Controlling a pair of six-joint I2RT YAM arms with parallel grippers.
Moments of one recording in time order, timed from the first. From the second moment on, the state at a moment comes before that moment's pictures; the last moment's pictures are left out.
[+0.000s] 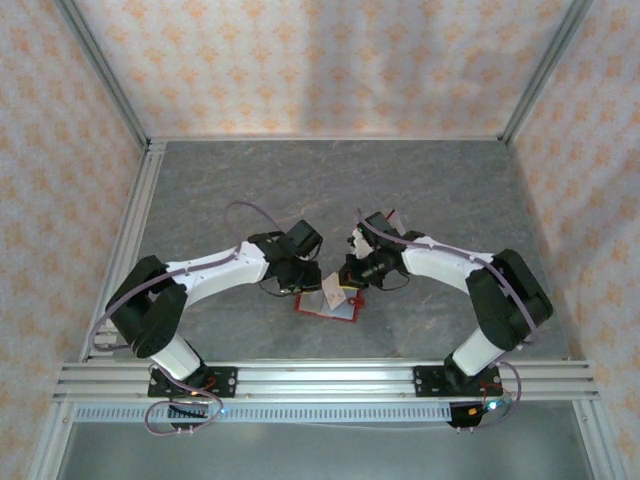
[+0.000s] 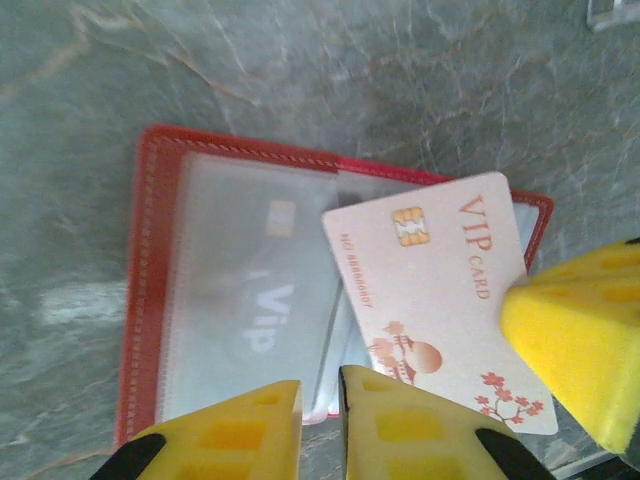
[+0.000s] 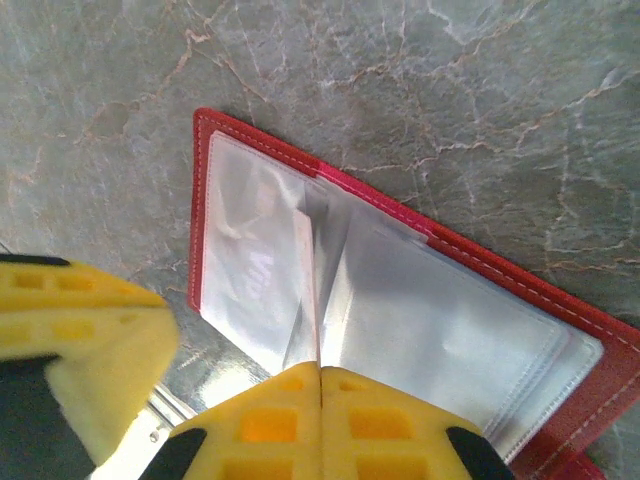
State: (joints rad) left arm -0.72 1.59 1.01 -0.63 0.19 -0.90; right arm 0.60 1.58 0.88 -0.45 -0.56 0.63
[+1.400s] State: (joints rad) left arm -0.75 1.66 0.91 -0.56 0.21 -0.86; right arm 0.61 1.37 0.54 0.00 -0.43 0.93
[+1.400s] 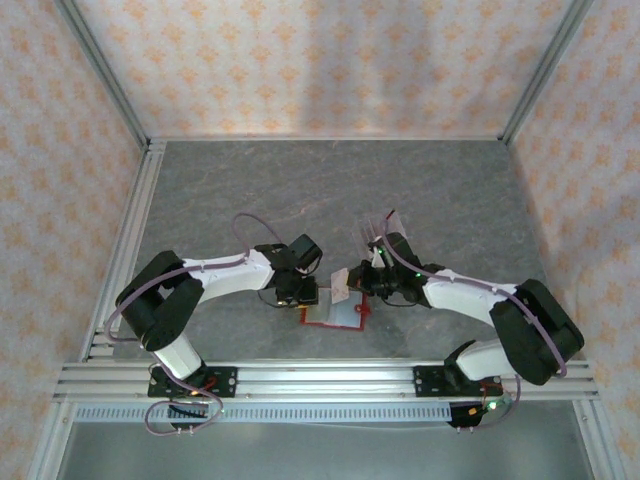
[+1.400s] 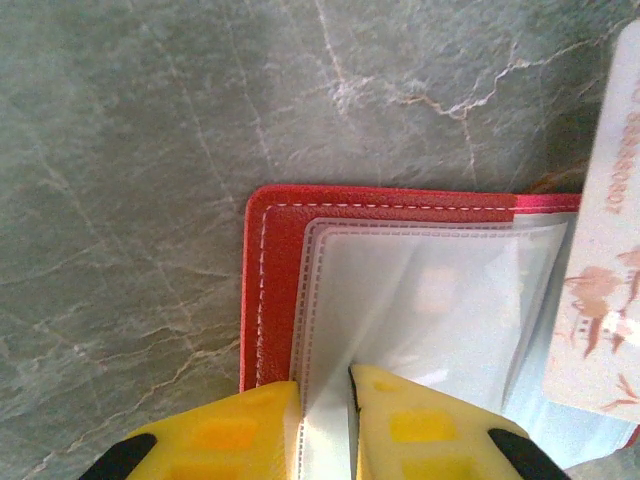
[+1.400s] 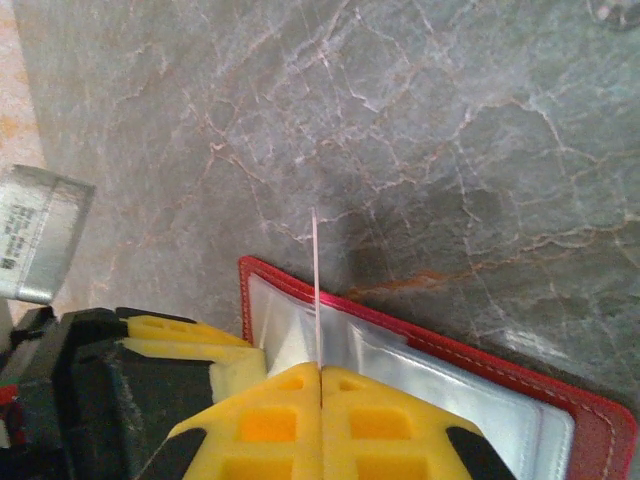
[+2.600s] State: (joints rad) left arm -0.68 1.62 0.86 -0.59 0.30 -0.96; right arm 0.68 1.53 0.48 0.34 -0.35 1.02
